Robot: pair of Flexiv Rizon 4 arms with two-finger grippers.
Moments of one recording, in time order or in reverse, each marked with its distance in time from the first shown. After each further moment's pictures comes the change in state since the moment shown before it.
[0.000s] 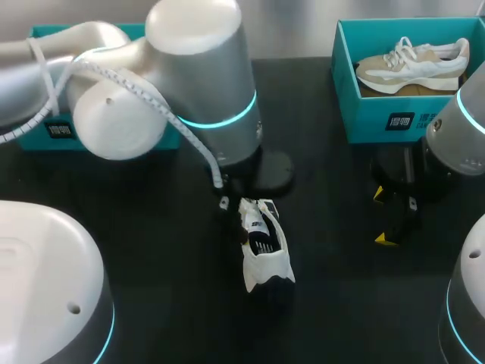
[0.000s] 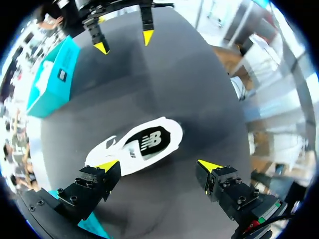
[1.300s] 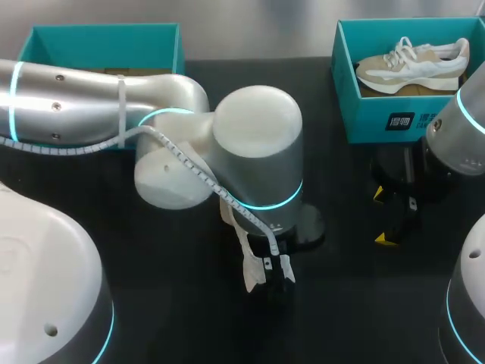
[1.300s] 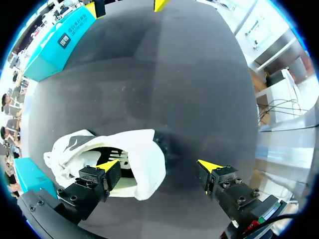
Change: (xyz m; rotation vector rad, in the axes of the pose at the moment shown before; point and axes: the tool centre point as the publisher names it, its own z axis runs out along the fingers) left arm 0.040 -0.035 0.095 -0.060 -0.028 -0.308; right arm 0.000 0.000 0.000 0.000 0.000 0.000
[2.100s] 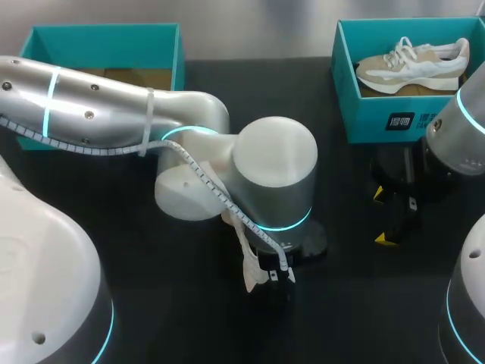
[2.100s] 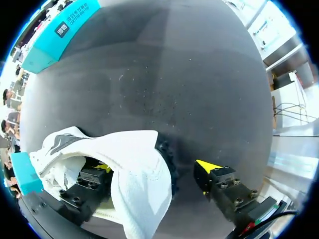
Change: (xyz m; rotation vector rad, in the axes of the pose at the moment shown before) left arm -0.003 0.000 0.044 -0.042 -0.032 -0.046; right arm 0.000 0.000 0.000 0.000 0.000 0.000
